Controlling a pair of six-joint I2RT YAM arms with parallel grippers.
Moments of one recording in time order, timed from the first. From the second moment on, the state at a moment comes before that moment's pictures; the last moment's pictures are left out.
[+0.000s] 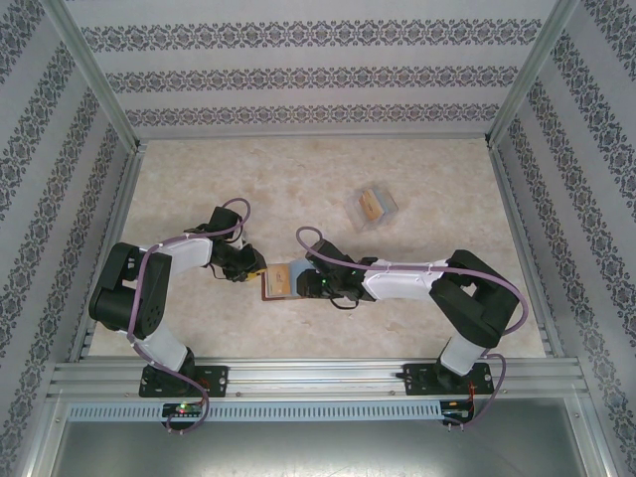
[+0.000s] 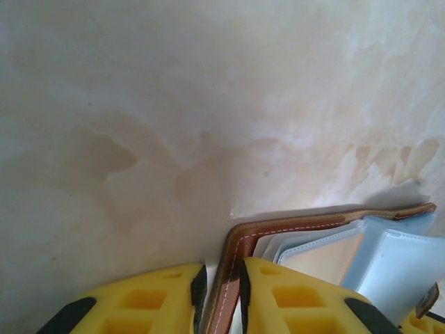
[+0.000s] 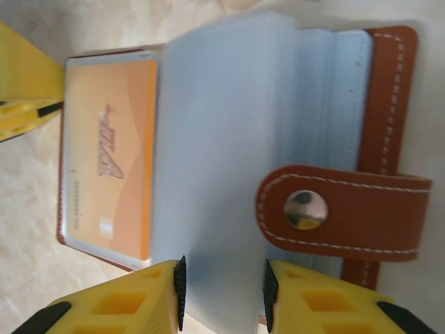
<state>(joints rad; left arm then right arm) -0.23 1.66 0.80 -0.39 0.47 -0.70 0.91 1.68 0.84 -0.10 -0.11 0.88</state>
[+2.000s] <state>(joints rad) -0.21 1.58 0.72 -0.23 0.54 -0.71 0.92 1.83 0.84 0.36 -0.30 1.00</state>
